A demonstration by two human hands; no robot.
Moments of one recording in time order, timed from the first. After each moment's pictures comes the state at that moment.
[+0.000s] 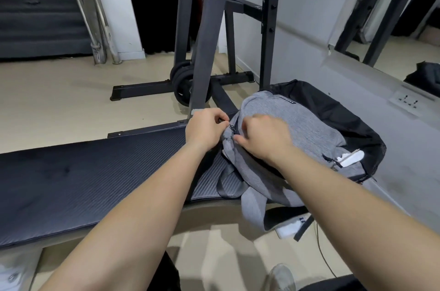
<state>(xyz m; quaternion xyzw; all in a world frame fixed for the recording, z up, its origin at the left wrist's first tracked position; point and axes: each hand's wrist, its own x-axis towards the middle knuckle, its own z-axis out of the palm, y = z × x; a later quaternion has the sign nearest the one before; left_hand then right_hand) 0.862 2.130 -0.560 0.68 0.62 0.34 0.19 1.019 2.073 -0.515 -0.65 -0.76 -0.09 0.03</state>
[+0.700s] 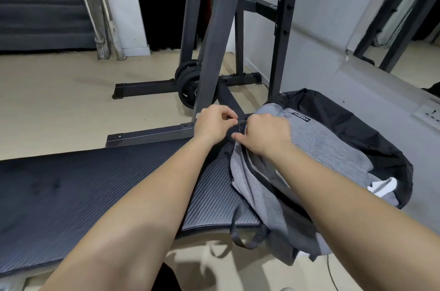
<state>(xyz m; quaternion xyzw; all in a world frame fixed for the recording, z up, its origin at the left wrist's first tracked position) 0.859 2.217 -0.574 0.68 0.59 0.35 0.25 0.995 2.147 -0.518 -0.68 -0.73 -0.07 0.00</state>
